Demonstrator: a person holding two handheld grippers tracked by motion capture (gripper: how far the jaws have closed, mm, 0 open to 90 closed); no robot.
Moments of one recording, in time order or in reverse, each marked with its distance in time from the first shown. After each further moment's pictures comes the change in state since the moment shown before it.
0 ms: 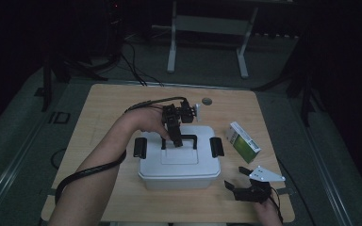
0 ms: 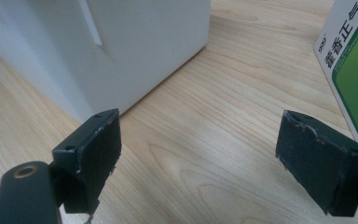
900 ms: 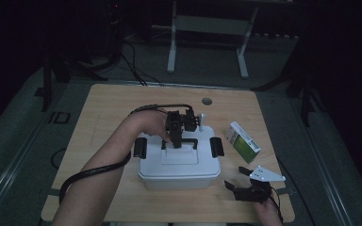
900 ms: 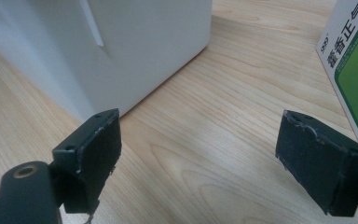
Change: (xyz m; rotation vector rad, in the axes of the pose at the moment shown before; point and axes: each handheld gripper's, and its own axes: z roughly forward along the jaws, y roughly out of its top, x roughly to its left) left arm -0.010 0.008 0.013 0.084 -0.035 0.095; right arm -0.001 0.000 0.000 -0.003 0.010 0.007
